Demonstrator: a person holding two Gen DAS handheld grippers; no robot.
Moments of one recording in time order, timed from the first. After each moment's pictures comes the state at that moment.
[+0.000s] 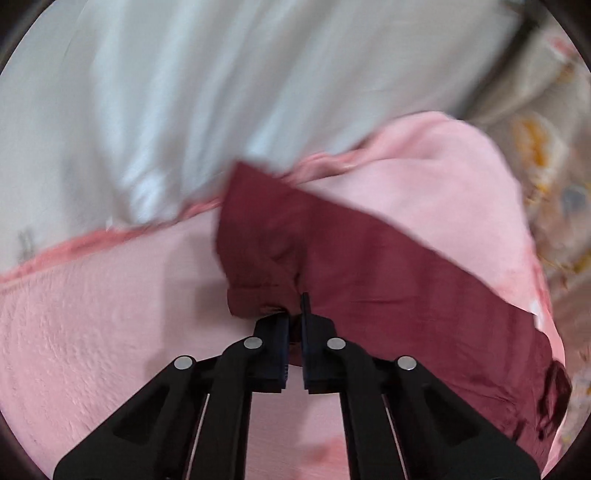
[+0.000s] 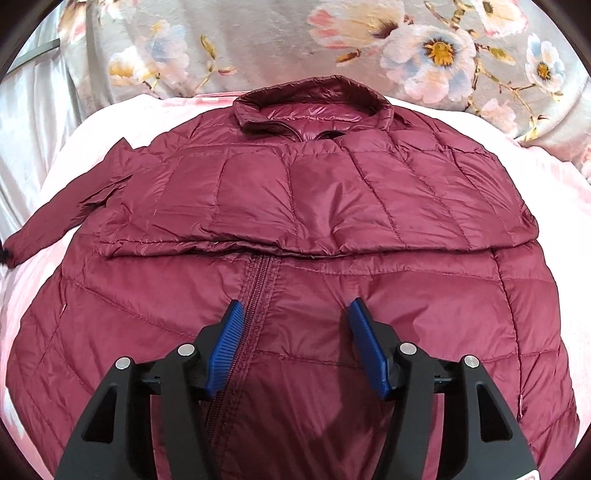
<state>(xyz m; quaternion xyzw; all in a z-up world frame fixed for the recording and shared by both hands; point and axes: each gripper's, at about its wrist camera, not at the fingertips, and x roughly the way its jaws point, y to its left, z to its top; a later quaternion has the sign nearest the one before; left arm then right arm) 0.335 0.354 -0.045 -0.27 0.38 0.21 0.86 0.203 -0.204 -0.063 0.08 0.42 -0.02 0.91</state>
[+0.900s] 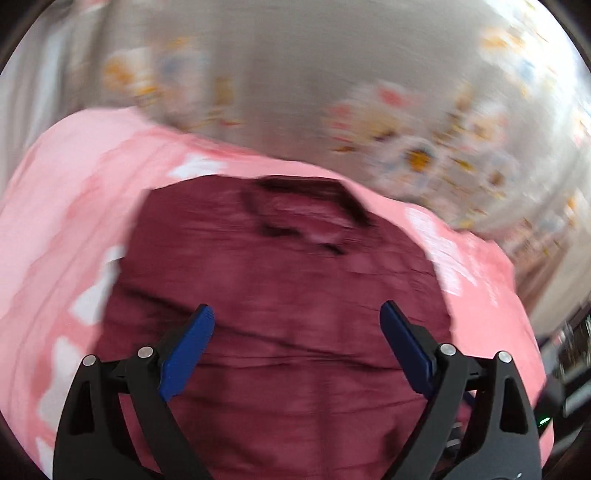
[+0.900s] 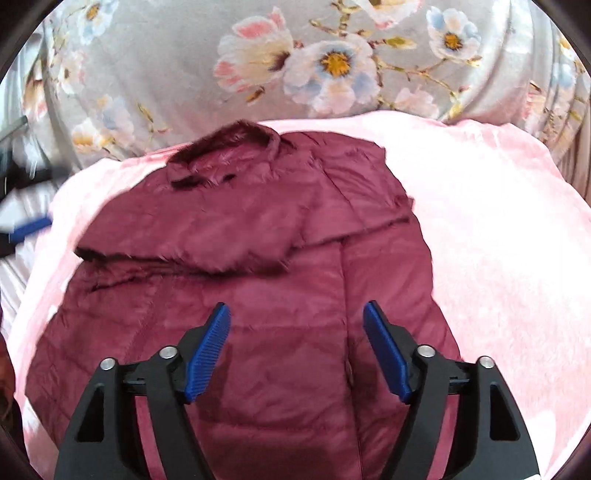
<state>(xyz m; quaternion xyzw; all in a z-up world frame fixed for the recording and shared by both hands) 0.264 -0.029 0.037 -0.10 0.36 -0.18 0.91 0.138 -0.307 -0.031 0.15 0.37 -0.07 0.92</state>
